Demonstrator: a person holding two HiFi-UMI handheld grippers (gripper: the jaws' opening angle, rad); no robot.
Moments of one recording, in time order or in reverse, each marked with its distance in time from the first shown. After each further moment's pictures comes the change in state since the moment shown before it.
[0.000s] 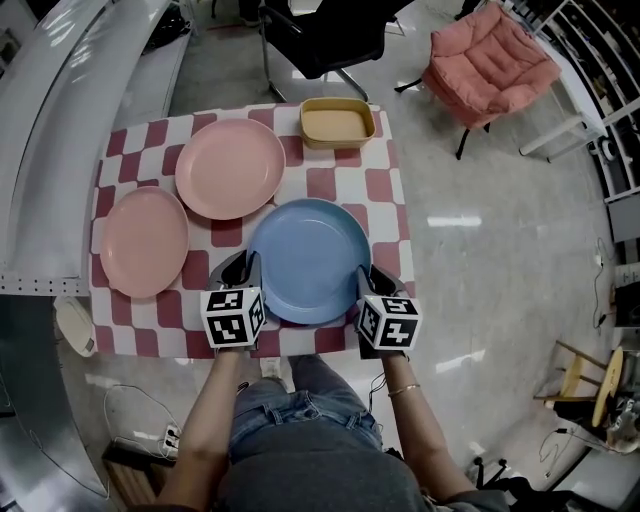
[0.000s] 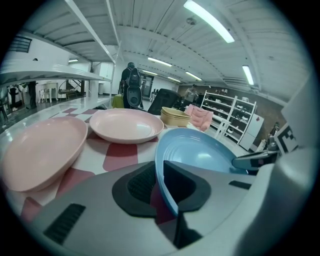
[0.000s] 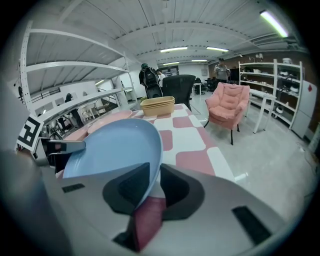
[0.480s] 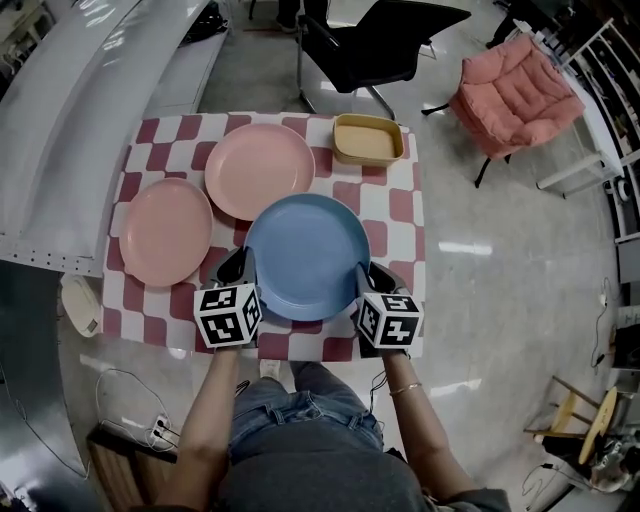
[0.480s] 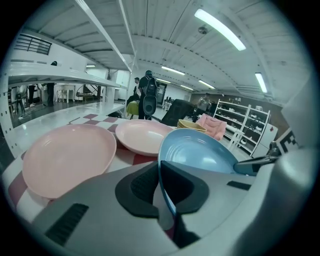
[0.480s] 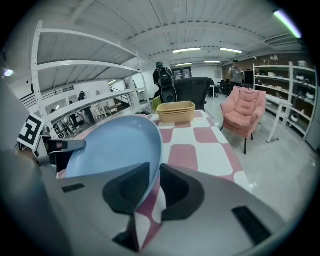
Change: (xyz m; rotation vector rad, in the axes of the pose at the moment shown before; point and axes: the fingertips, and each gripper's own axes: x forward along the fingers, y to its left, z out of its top) left arm -0.030 0.045 0.025 -0.096 -0.090 0.126; right arm 0.019 0.044 0.038 -0.090 -0.011 0.109
